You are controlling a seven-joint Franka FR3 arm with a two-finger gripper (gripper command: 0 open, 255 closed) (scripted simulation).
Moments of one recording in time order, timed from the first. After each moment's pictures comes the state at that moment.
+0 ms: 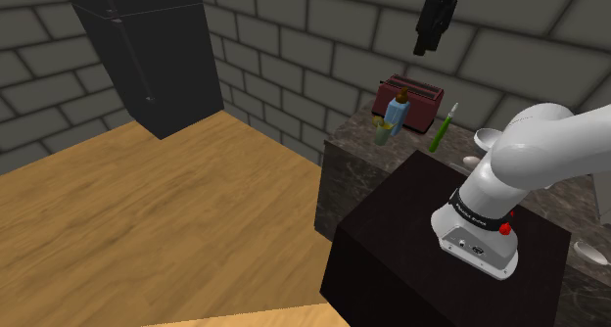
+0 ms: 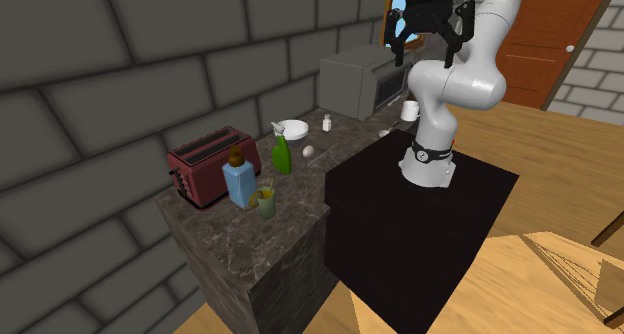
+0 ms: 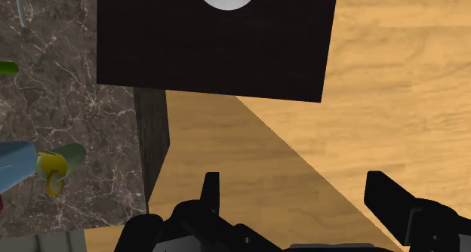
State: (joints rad) arm -0.01 -0.83 -0.04 -2.36 0.10 1.45 -0.13
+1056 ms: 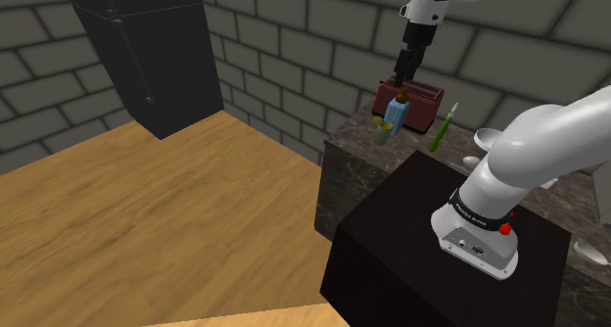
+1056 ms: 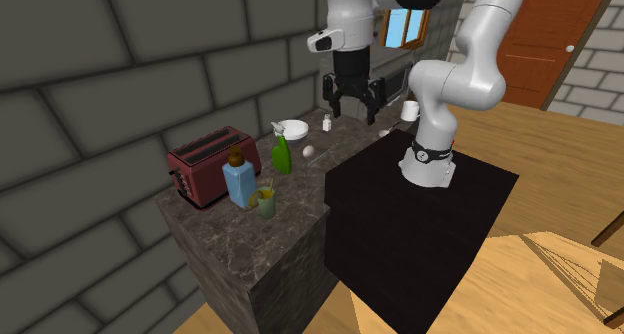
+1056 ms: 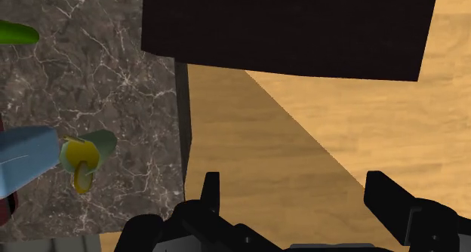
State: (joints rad) arm -0.07 -0.59 -0.22 -2.54 -0.03 1.87 -0.35
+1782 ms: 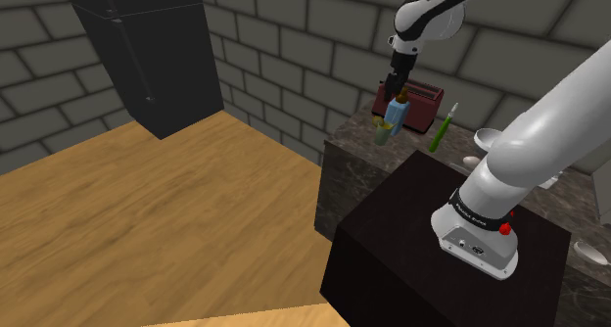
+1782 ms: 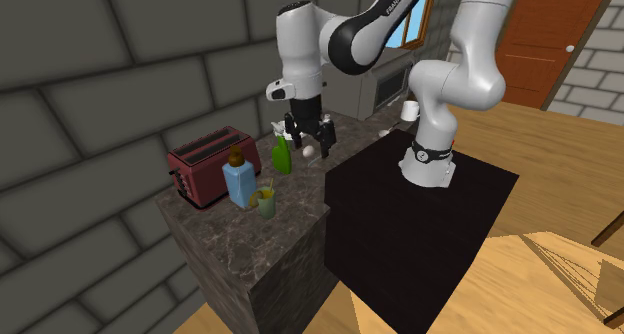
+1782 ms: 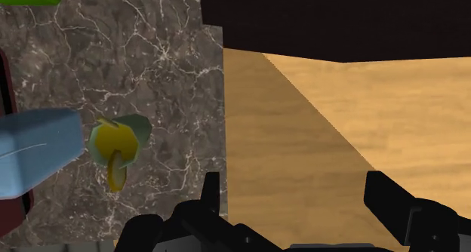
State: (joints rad) arm -0.09 -0.20 -0.36 -2.48 -0.02 2.21 -0.55
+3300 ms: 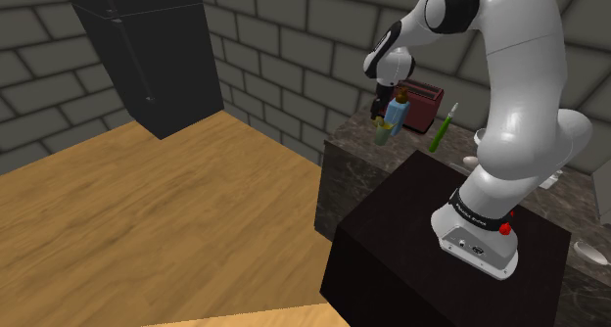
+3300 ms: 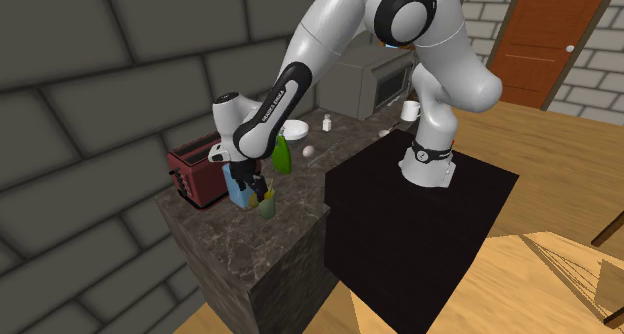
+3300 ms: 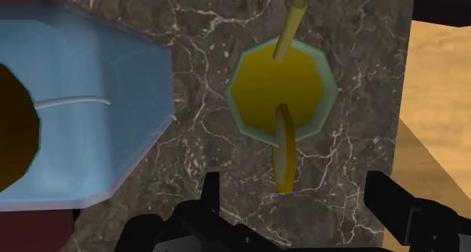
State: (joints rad) arm -0.31 0.69 -0.31 -1.89 0.35 2.46 -0.98
